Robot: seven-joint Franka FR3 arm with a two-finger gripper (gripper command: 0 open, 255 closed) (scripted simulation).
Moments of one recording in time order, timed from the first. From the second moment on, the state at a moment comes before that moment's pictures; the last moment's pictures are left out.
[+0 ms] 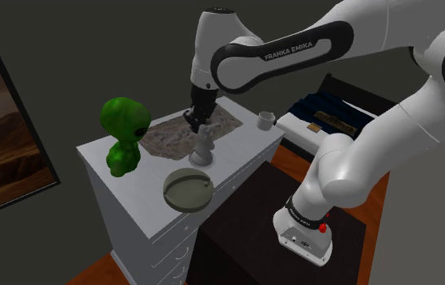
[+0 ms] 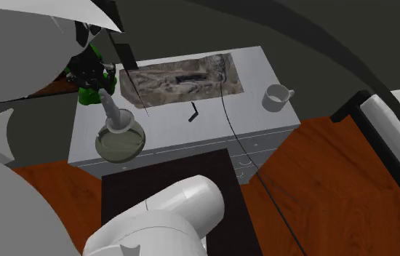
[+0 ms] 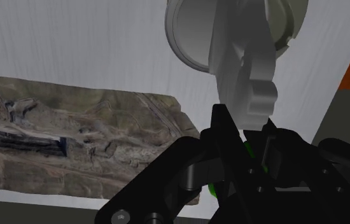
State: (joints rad) arm 0.29 -0.36 0.03 -2.47 -0.04 2.15 0.30
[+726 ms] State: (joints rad) arm 0.32 -0.26 0.09 -2.48 -0.04 2.26 0.39
